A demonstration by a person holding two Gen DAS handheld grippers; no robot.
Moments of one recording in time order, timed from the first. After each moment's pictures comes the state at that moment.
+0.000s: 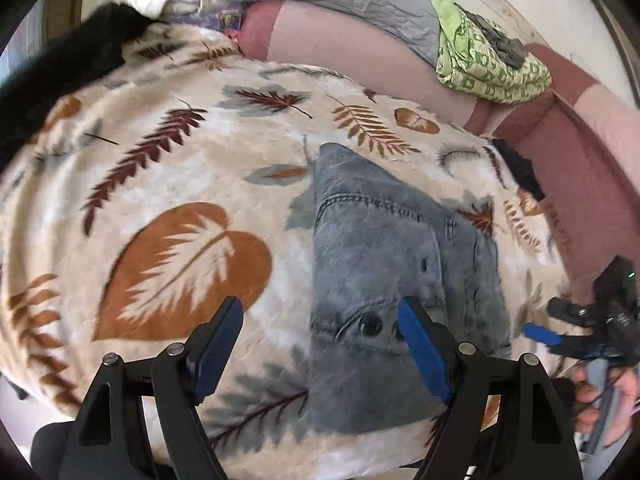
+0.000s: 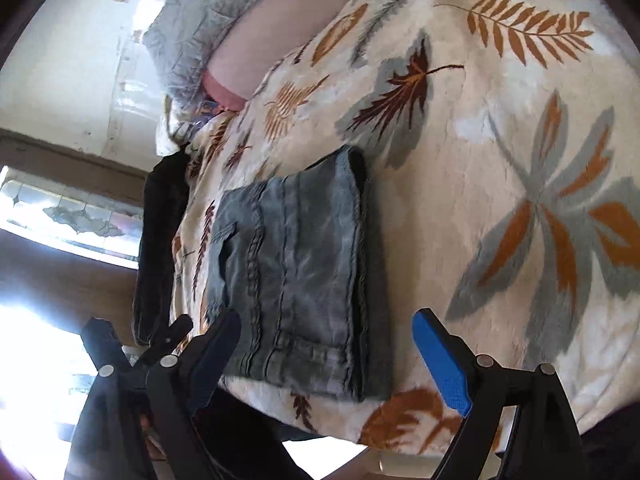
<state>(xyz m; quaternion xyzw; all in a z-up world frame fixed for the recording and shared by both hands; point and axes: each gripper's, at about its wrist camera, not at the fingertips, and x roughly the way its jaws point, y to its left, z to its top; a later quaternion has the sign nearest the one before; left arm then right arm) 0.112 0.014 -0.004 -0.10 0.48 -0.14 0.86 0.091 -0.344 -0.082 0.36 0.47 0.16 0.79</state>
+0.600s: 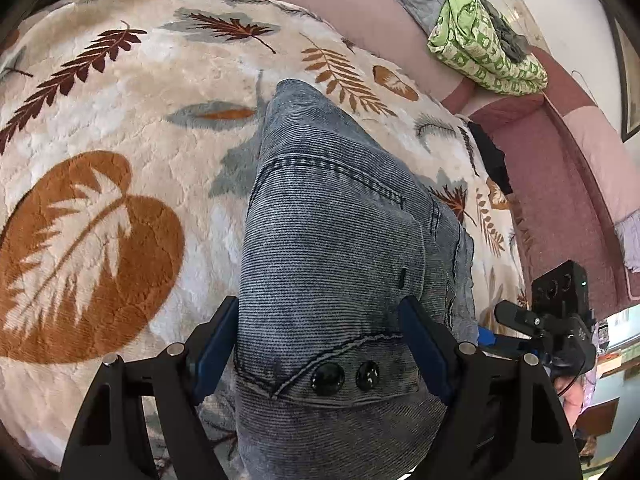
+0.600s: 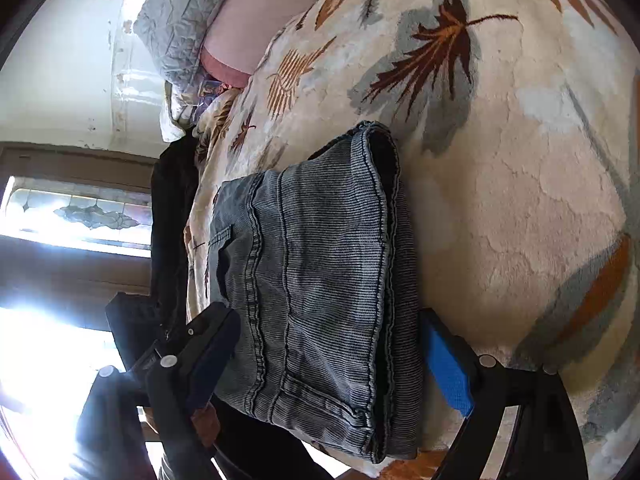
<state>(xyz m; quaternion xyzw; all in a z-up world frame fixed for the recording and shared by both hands) 0.152 -0.015 -0.052 -0.19 0.55 -0.22 0.79 0.137 -0.328 -0.116 0.39 0.50 0.21 0.75</state>
